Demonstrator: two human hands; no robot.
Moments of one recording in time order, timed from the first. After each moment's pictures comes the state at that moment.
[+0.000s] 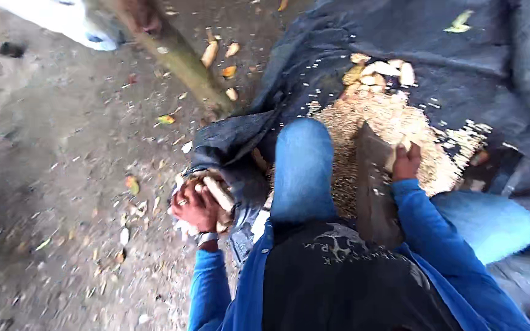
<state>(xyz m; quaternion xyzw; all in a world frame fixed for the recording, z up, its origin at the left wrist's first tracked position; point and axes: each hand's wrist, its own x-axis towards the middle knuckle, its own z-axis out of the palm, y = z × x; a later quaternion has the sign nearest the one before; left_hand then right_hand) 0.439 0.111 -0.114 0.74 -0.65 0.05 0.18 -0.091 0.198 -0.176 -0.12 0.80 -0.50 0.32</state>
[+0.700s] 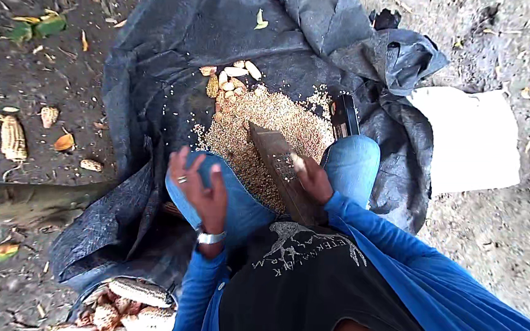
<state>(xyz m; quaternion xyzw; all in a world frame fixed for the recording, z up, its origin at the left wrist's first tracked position) 0.141 0.075 -0.086 0.31 -0.81 -0.32 0.37 -0.041 0.301 -0.129 -0.27 0.84 -0.38 0.26</state>
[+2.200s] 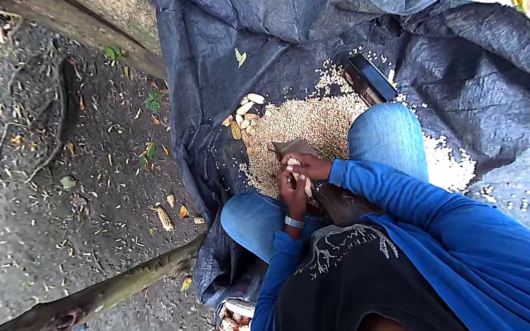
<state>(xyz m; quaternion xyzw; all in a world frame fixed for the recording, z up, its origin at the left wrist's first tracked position) 0.037 0.159 -0.166 0.25 -0.66 -0.68 0.21 -0.089 0.235 -0.155 -0.32 0.62 -0.58 0.42</state>
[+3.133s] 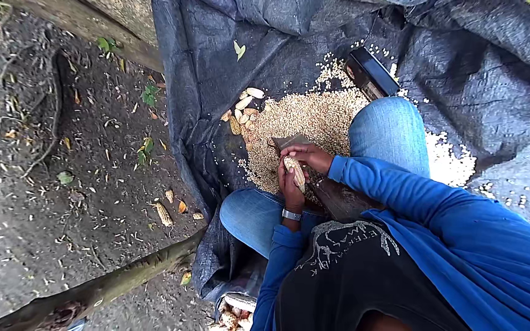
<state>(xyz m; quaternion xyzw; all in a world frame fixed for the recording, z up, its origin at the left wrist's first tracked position) 0.034 0.149 -0.172 0.27 -0.54 -0.78 0.16 -0.084 0.232 -0.164 -0.15 0.51 -0.71 0.46</state>
